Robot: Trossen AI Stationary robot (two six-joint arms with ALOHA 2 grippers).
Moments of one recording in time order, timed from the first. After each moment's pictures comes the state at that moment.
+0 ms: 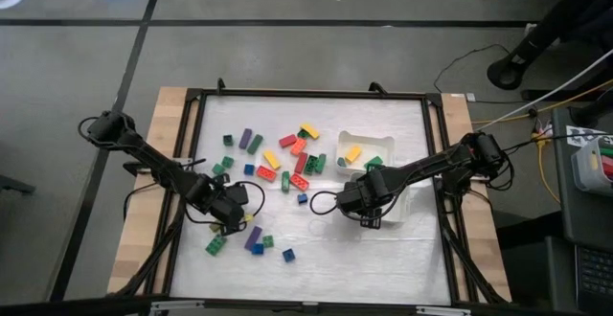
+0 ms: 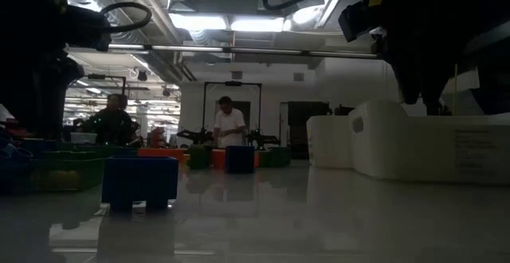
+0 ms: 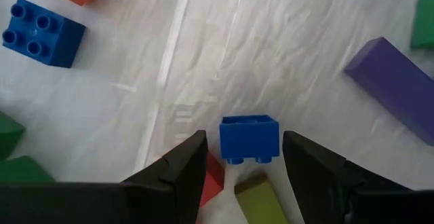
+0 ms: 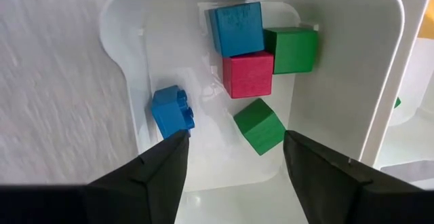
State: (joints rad) left arm -0.52 1.32 0.73 -0.76 -0.25 -0.80; right arm 0.30 1.75 1.36 -1.27 0.09 0.46
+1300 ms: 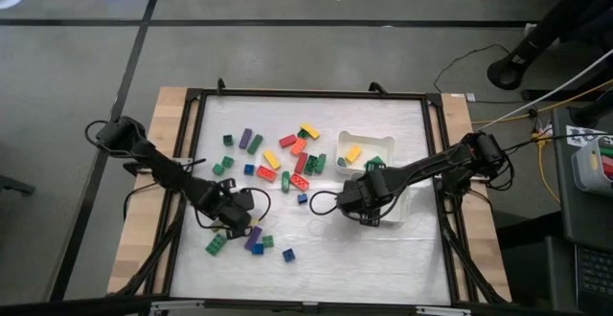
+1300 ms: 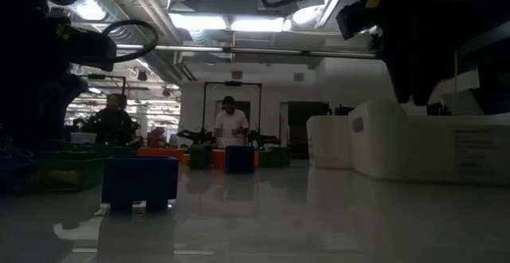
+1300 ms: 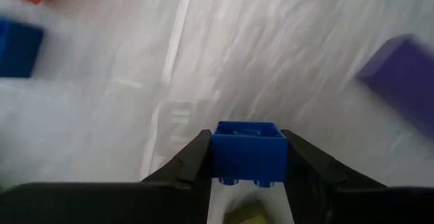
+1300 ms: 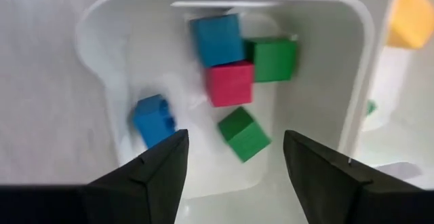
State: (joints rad) left arm -0.52 1.45 0.73 -0.65 -0.25 -0.79; right arm 0.30 1.74 1.36 -1.27 0.18 0.46
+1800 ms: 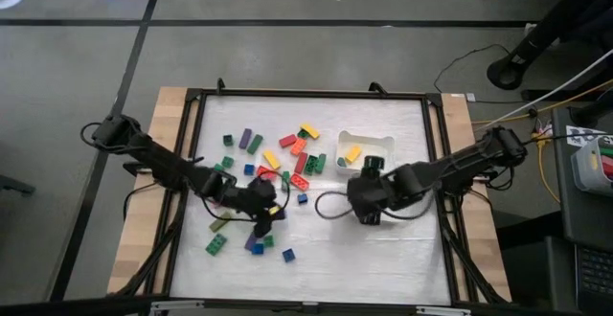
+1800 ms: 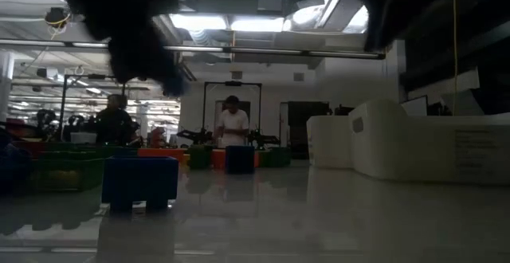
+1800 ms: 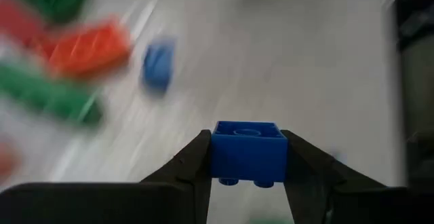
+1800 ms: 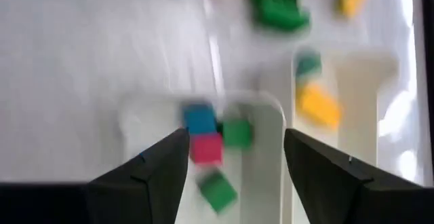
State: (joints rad) left arm -0.38 1.40 0.75 -0.07 -0.25 -0.70; right arm 0.40 1.56 1.36 -1.08 0.39 0.35
